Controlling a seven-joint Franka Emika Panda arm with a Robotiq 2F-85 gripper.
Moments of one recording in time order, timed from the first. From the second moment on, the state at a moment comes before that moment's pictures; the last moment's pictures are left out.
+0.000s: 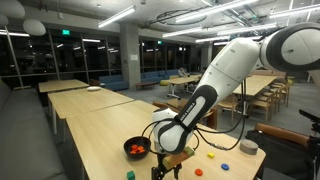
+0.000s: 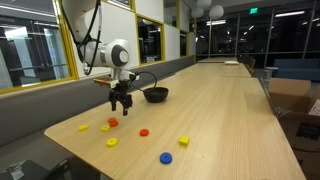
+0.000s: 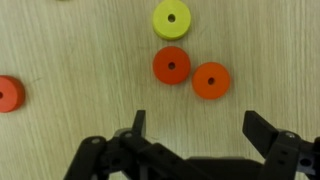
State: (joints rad) arm 0.29 0.52 0.06 -2.07 0.08 2.44 0.46
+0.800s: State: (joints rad) arm 0.28 0.43 0.12 -2.21 0.06 2.46 0.17
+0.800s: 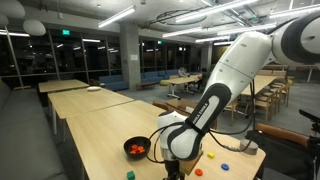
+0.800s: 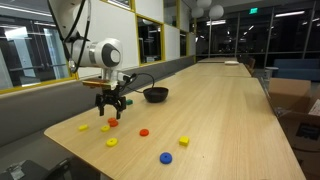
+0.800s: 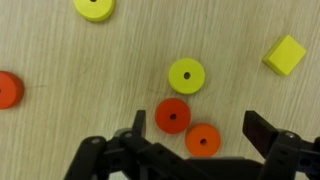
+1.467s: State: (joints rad) arm 0.27 0.42 0.13 -2.28 -0.03 2.63 0.14
